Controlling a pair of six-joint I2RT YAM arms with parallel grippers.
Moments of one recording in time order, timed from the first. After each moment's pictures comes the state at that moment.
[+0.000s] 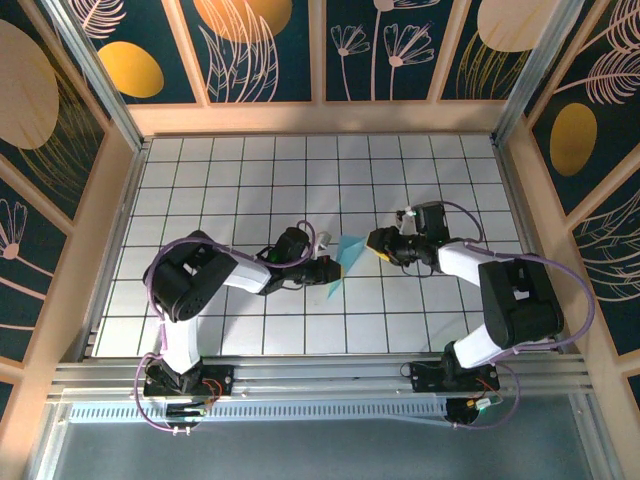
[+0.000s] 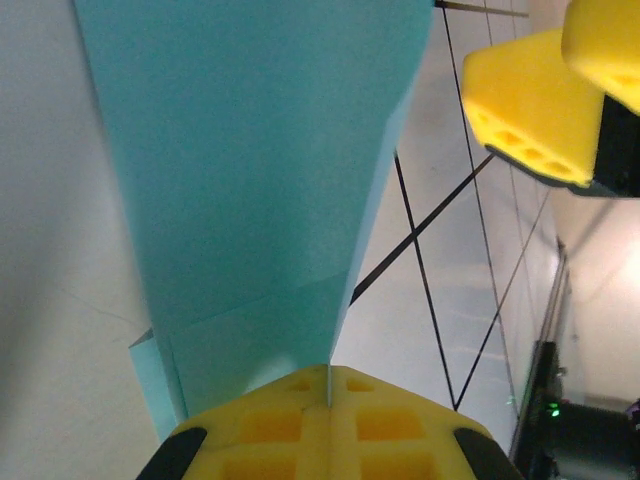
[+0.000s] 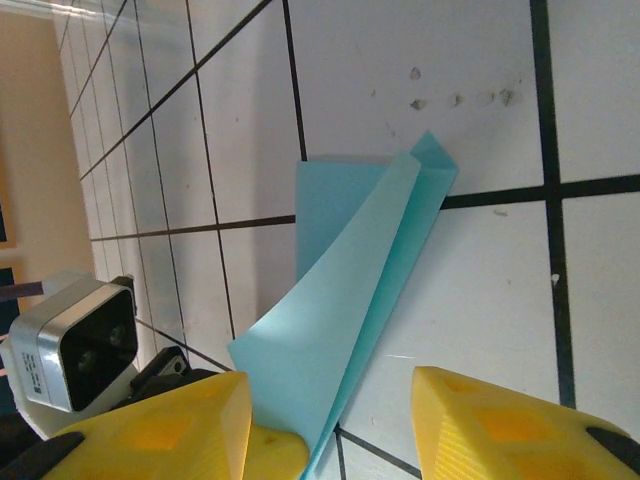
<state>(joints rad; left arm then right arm) -0.74 1.92 0.74 0.55 0.56 -0.86 0.26 1.52 0.64 0.03 -0.64 0.73</state>
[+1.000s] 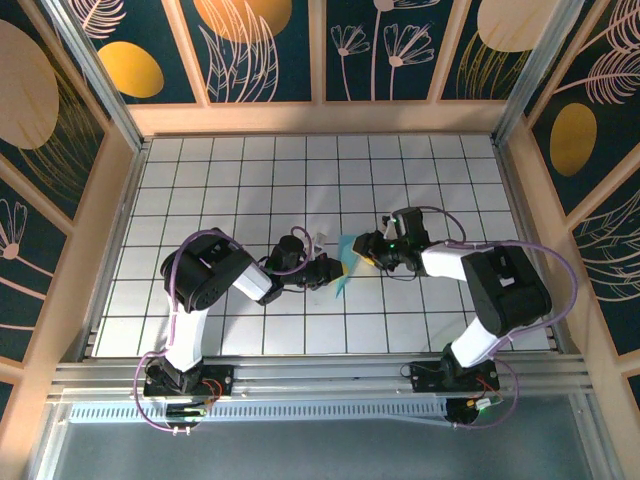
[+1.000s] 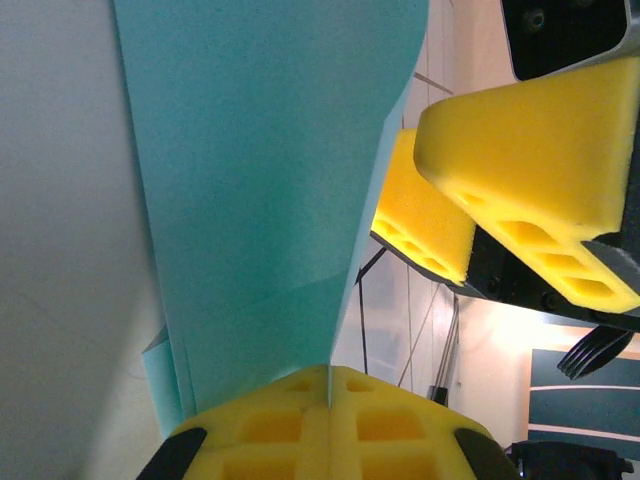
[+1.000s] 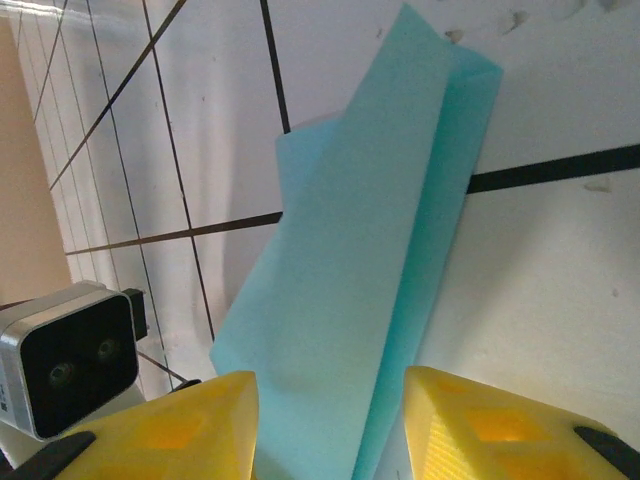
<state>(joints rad) -0.74 2.03 0.68 0.93 0.58 -1.18 0.38 1.62 0.65 0.16 -0.54 0.86</state>
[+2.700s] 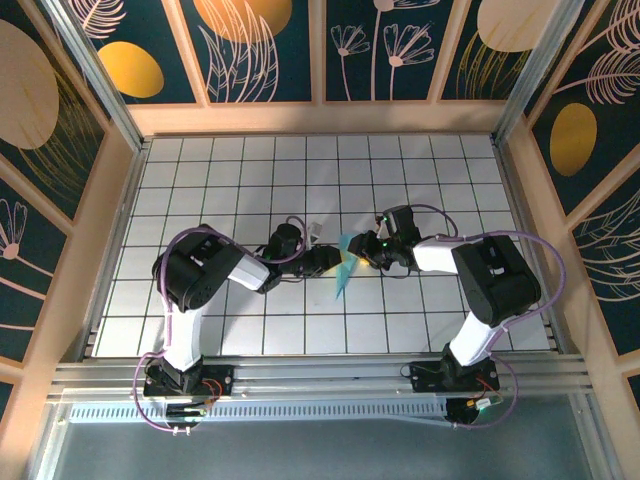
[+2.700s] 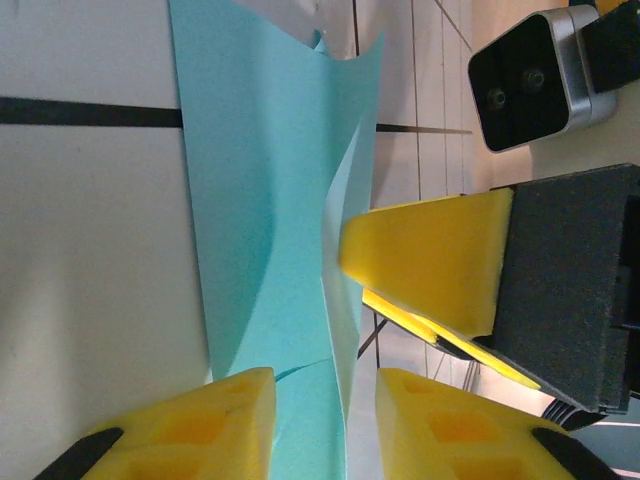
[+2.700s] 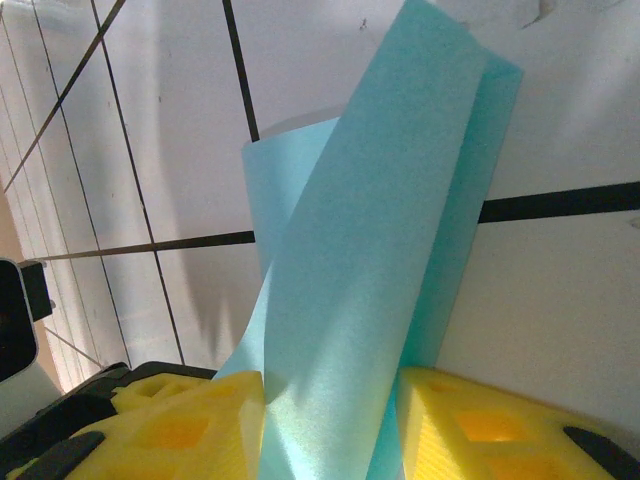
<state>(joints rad) -0.69 2.00 0.75 0.76 0.57 -1.10 0.42 1.70 0.71 0.11 -0.49 0.86</state>
